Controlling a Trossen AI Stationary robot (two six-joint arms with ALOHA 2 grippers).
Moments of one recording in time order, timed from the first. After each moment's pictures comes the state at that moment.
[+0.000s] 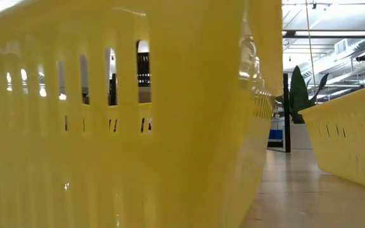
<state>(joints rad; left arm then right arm) 0.56 1.60 1.68 -1.20 -0.08 -0.86 0.30 1.37 1.85 -1.00 0.26 0.08</state>
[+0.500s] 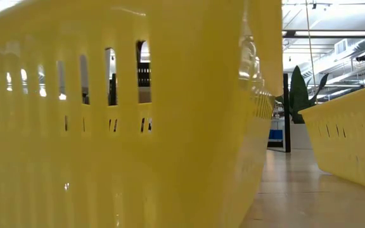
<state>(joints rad) 0.56 1.62 1.68 -1.22 -0.07 -0.81 0.30 1.37 1.85 -1.00 0.26 0.10</state>
